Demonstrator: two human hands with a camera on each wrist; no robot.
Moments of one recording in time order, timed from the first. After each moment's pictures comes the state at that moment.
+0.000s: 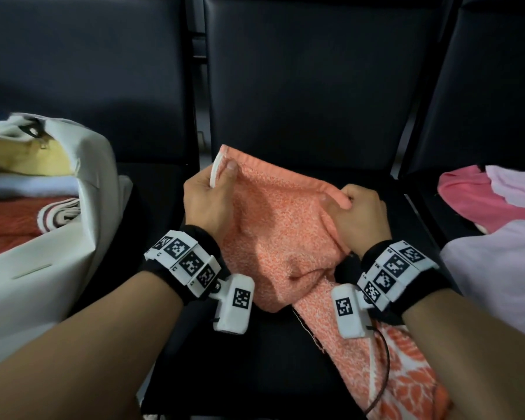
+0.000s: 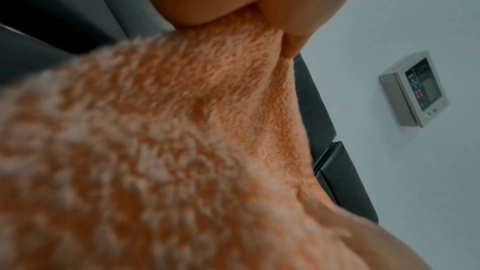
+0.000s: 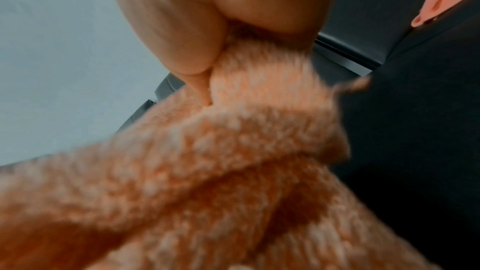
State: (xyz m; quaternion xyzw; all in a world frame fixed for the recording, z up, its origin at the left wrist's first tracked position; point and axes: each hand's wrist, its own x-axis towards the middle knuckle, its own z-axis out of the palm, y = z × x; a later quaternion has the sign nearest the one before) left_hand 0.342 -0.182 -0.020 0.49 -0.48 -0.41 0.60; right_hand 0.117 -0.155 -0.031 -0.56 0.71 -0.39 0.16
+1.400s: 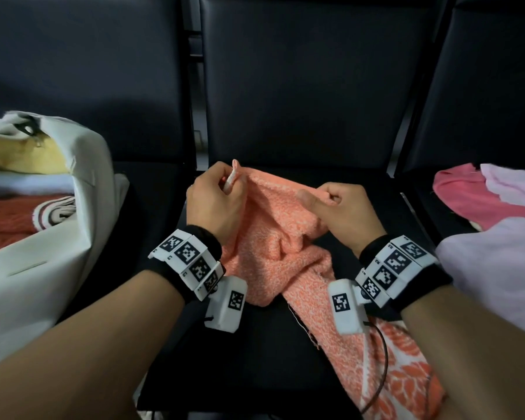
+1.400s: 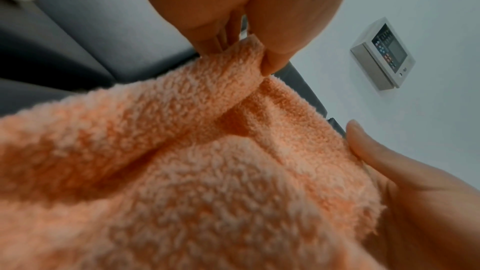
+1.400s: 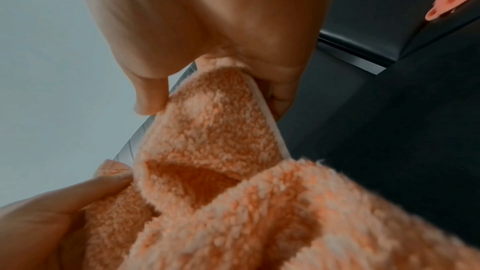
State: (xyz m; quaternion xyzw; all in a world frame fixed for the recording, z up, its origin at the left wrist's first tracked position) left_hand 0.338 -0.181 -0.024 0.60 -0.59 -0.22 0.49; right_hand 0.125 -0.150 -0.024 -0.60 0.60 -0.43 0.30
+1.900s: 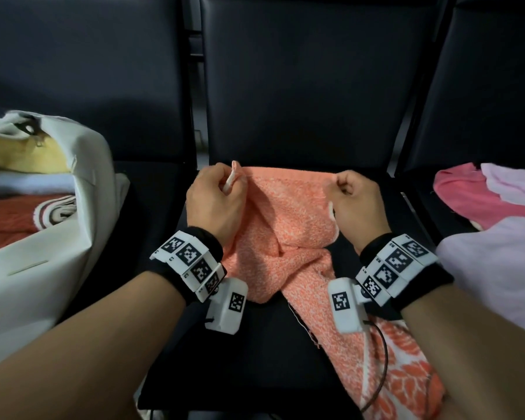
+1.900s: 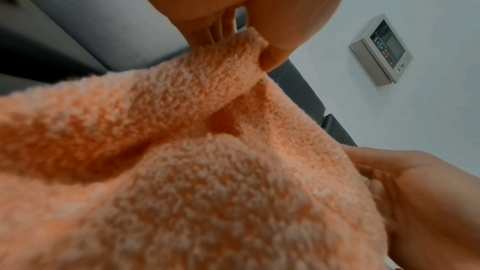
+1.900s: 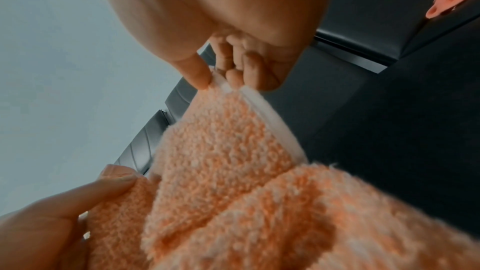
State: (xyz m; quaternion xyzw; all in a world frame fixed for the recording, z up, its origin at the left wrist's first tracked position) left_hand 0.335 -0.179 -0.028 0.60 -0.58 -0.23 0.50; right_hand 0.119 -0.160 -0.027 -0.55 0.63 -0.50 0.23
